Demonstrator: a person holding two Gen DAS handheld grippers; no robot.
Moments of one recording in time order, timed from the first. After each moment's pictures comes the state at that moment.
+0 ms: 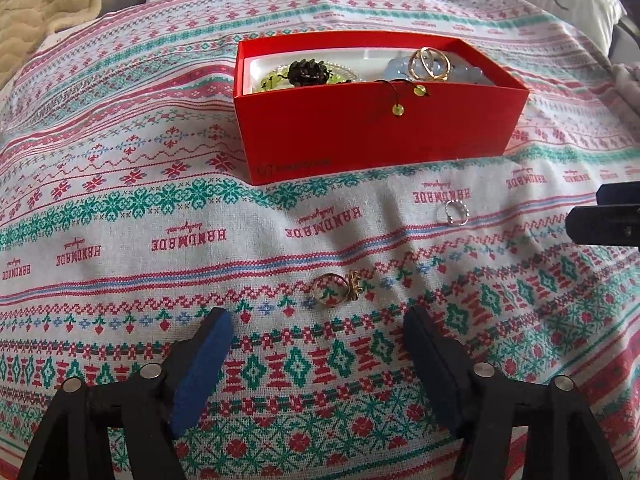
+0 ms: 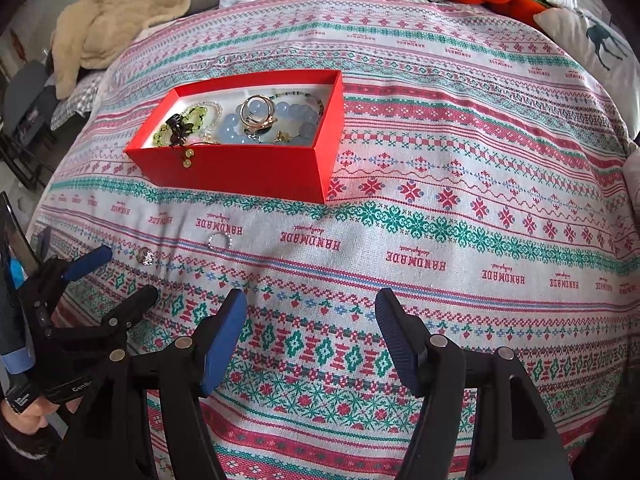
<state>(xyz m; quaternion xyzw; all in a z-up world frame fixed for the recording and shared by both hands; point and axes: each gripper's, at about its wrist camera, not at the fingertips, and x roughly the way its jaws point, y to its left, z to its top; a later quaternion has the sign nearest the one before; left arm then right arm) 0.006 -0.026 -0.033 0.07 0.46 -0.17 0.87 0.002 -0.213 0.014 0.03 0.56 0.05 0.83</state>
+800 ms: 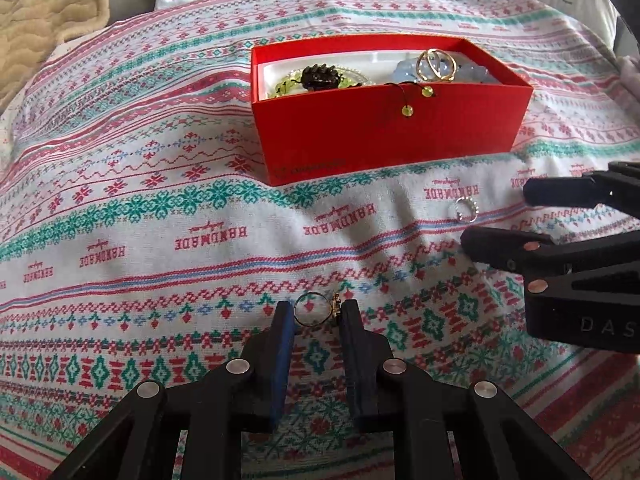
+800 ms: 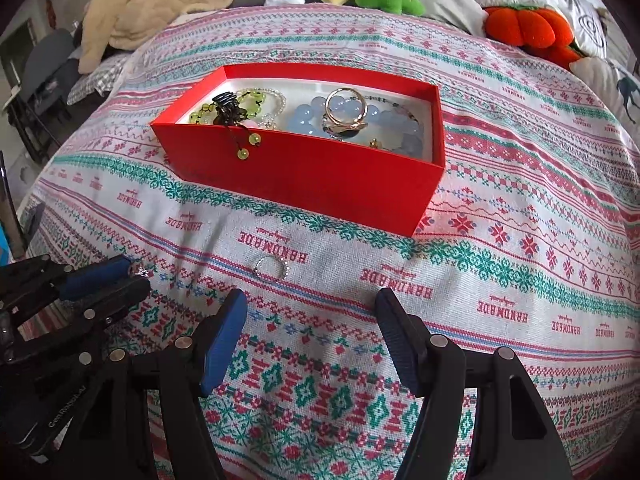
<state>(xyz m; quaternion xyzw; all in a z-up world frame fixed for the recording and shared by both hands) -0.002 -0.023 -0.029 0.10 0.45 -0.14 0.88 0.019 -0.152 -0.016 -0.04 0.51 0.08 0.86</state>
